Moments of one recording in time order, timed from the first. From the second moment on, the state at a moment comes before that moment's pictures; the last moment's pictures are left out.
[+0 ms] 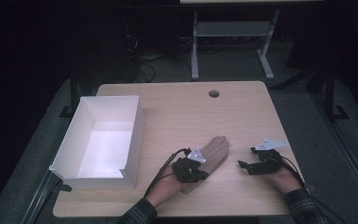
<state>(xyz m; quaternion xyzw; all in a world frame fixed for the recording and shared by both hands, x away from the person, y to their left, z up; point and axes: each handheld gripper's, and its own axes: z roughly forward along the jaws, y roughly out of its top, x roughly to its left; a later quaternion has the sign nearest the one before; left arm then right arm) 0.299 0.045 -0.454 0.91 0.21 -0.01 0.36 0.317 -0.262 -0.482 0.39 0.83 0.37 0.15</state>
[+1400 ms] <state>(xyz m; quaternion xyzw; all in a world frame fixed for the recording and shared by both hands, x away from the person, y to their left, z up) 0.341 0.033 -0.451 0.91 0.25 0.05 0.33 0.317 -0.261 -0.482 0.39 0.83 0.37 0.15</state>
